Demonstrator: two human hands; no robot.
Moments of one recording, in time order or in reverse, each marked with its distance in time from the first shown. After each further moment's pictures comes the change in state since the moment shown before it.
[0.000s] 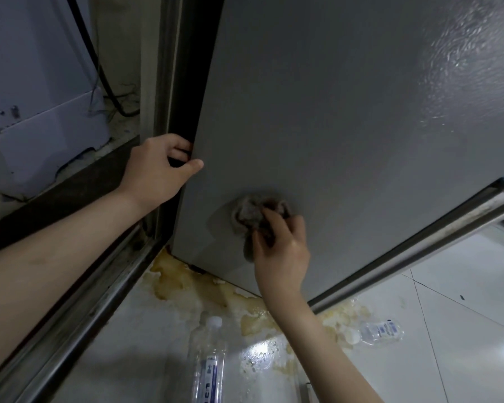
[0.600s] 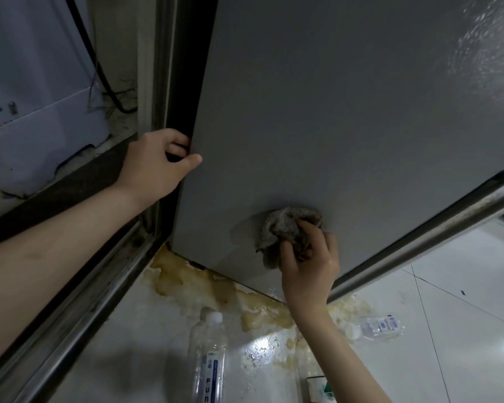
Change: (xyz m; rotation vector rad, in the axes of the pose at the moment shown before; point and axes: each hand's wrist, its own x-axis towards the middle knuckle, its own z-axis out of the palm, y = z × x) left_hand 0.002 -0.004 0.002 -0.014 -0.003 0.005; right_hand -0.014 0.036 -0.023 0.064 0.108 0.156
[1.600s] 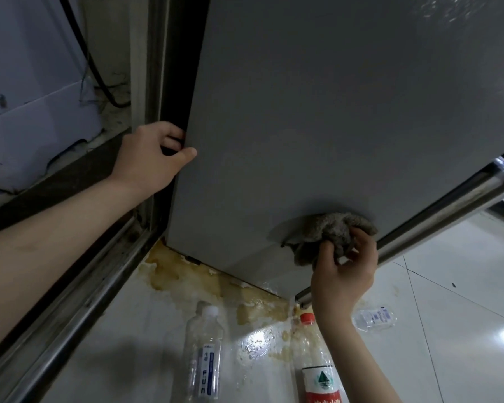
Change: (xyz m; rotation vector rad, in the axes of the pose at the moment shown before) left_hand -0.001 0.003 -0.001 0.003 -0.004 -0.012; right_hand 0.004 0.015 -0.031 0.112 0.309 0.215
